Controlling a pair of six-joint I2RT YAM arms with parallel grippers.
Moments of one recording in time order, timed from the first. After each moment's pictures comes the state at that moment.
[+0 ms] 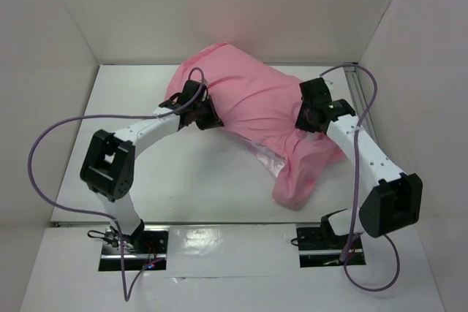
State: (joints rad) left arm -0.45 1.79 1.32 -0.33 0.18 -0.75; right arm 0.29 1.35 1.19 -0.80 0.26 0.56
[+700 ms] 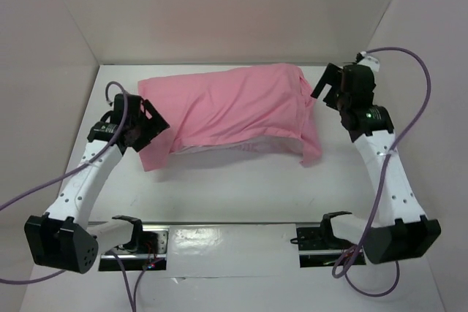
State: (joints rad) left arm -0.19 1.14 1.05 -0.71 -0.07 -0.82; right arm 0.12 1.23 1.33 -0.61 0.28 0.44
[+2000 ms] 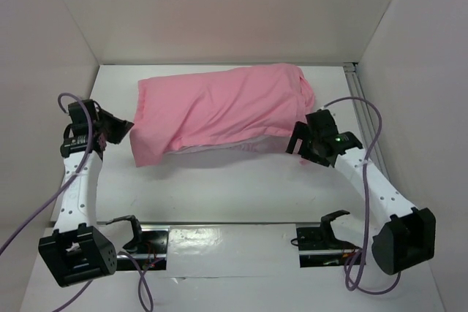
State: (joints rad) left arm 0.28 1.05 0.94 -0.54 0.18 -0.87; right arm 0.24 1.08 0.86 -0.76 0.09 0.60
